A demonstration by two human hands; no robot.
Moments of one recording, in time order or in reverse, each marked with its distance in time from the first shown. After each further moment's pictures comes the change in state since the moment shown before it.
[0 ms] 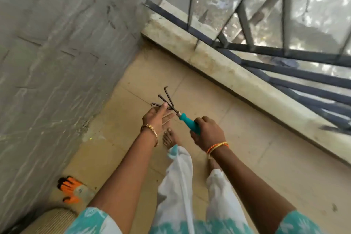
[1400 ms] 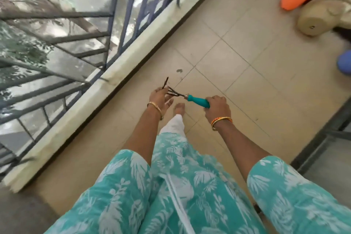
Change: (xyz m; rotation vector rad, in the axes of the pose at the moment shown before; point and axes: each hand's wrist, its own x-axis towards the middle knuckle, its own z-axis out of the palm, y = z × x) left_hand -0.479 -0.583 0.390 1.141 -0.558 0.000; right_hand -0.720 0.444 0.084 0.718 0.509 1.181
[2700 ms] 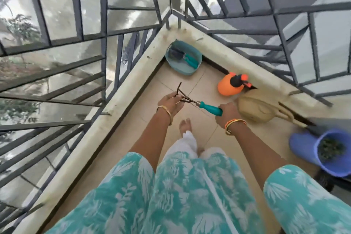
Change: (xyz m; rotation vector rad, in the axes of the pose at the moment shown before) left_hand 0.205 0.230 0.767 0.224 -0.144 0.008; right_hand 0.563 0.419 -0.405 0.221 -0.120 0.211
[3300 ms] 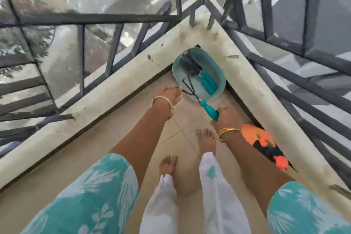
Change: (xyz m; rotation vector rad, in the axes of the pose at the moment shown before) left_hand 0.316 0.086 0.071 -0.148 0.288 -0.007; right_hand 0.365 -0.033 0.032 -0.292 -0.142 -0.169
